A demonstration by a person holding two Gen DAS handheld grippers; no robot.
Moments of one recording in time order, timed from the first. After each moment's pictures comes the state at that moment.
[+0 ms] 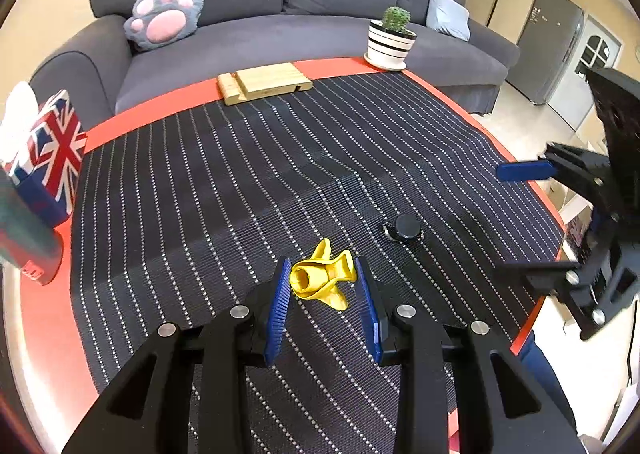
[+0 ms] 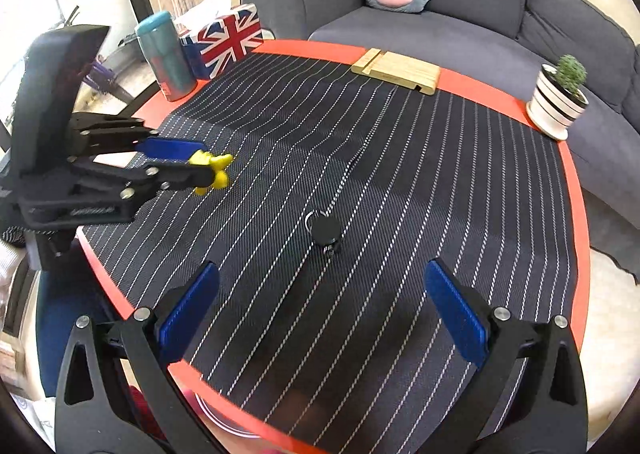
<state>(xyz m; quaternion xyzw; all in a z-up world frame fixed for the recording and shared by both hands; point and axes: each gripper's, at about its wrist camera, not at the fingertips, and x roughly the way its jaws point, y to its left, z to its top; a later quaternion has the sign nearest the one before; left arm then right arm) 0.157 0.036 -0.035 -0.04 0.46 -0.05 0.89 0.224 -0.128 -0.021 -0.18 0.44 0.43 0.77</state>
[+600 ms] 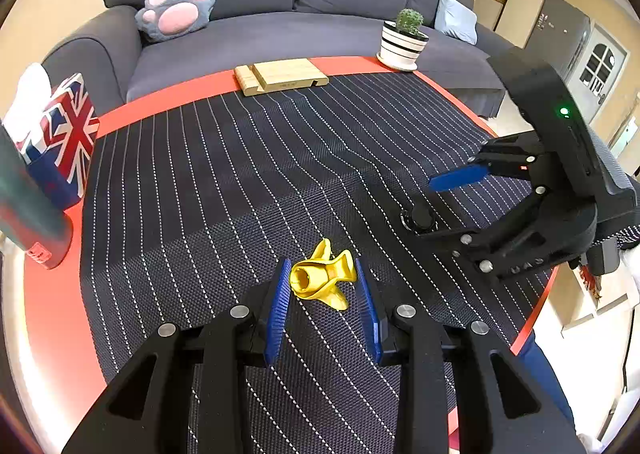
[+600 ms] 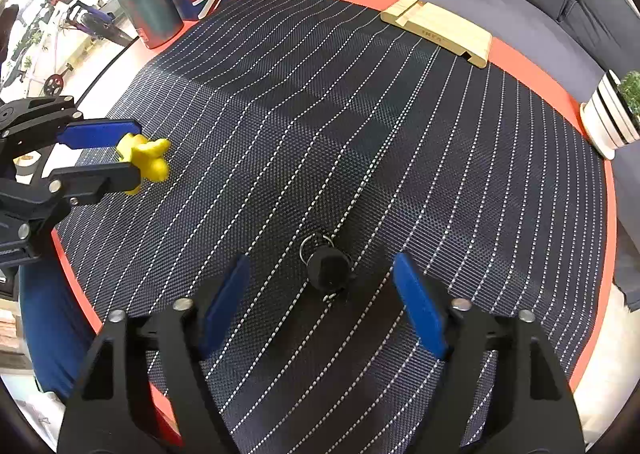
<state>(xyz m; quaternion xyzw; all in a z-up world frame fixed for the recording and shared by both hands) 0.147 0.052 -0.037 -0.05 0.46 -0.04 0.88 0.258 -0.069 -0.063 -0.25 0.51 0.43 0.70</state>
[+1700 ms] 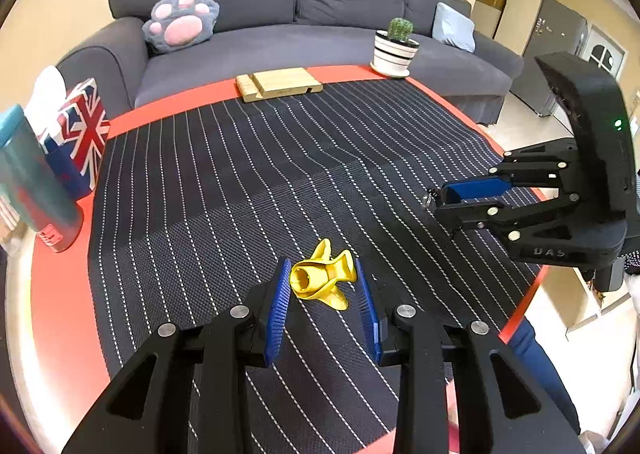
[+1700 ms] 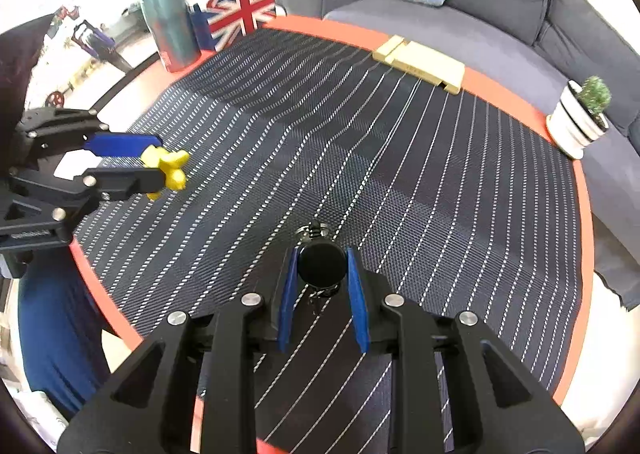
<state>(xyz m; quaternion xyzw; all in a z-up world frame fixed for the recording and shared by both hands) 0.114 0.034 -0.028 -0.04 0.44 -0.03 0.90 0.207 -0.108 -0.025 -0.23 0.43 0.43 0.76</state>
